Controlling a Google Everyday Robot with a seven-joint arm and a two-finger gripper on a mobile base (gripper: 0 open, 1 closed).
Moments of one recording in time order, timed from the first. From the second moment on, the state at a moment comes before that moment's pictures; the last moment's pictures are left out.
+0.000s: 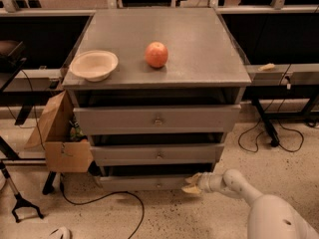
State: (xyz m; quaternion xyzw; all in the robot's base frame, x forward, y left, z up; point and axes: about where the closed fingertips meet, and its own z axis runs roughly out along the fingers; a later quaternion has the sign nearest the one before) arm 0.660 -0.166 0.190 -0.49 0.75 0.21 0.39
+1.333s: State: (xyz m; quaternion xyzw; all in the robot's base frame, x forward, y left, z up) arm 0.609 -0.183 0.190 -0.49 0.76 0.23 0.37
